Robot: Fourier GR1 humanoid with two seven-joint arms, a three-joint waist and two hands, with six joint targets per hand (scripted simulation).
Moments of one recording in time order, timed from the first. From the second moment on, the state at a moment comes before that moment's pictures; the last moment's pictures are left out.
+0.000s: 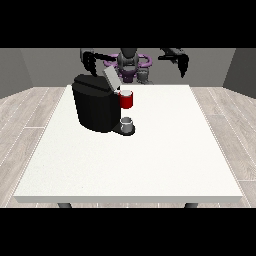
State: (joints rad) left arm -0.30 0.02 0.21 -1.27 -0.04 -0.28 -0.08; right arm -0.43 -0.18 -0.10 -1.24 -0.06 0.05 -0.01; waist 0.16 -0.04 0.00
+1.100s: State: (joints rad) left arm -0.24 0.09 0.18 -1.39 0.01 -0.23 -0.09; right arm -0.63 -0.16 -0.08 -1.08 0.01 0.07 -0.08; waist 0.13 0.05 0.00
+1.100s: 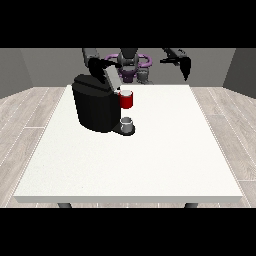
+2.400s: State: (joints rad) left arm -0.26 0.12 0.17 -1.34 0.05 -0.21 -0.11; right arm -0.81 -0.10 -0.02 -0.99 0.13 0.04 -0.05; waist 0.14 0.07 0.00
